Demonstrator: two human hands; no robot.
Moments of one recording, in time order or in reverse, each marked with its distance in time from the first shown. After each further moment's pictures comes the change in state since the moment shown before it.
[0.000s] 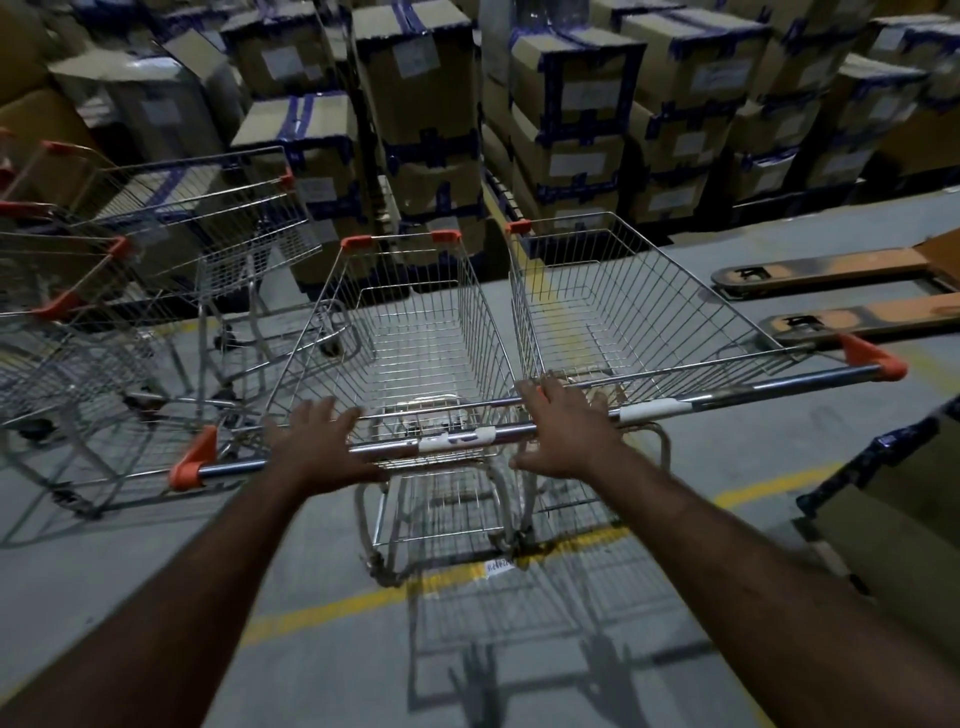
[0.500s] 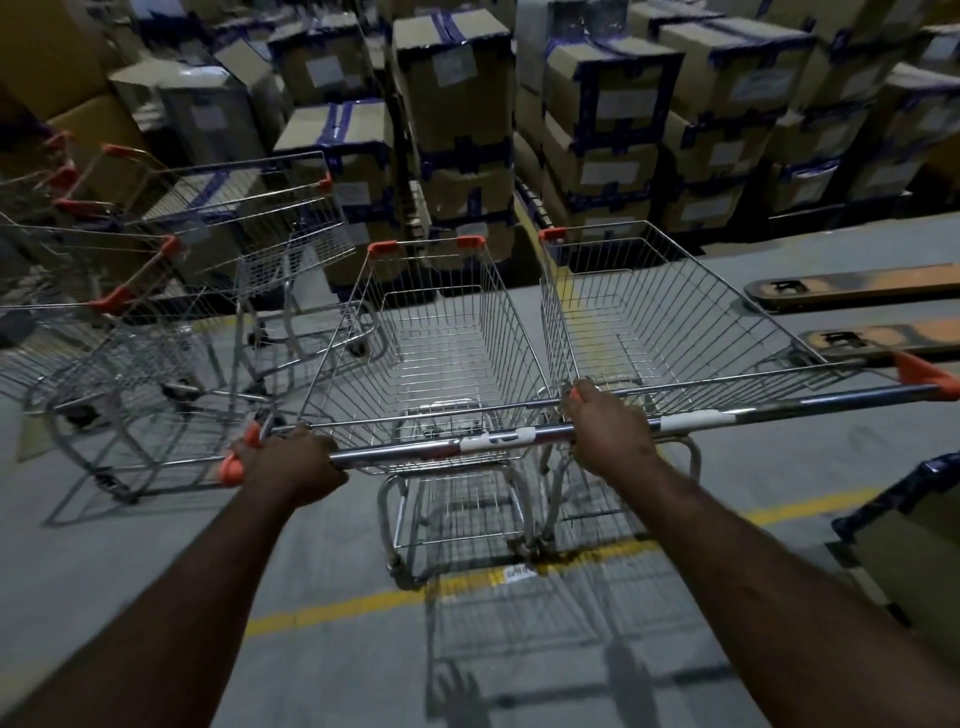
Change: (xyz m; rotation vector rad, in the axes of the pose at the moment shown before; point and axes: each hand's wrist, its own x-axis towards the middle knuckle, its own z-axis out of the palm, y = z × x) left_hand 0.013 -0.086 0.034 -0.006 -0.079 -0.149; right_hand 0.010 -0.010 0.004 -0.116 0.082 0.077
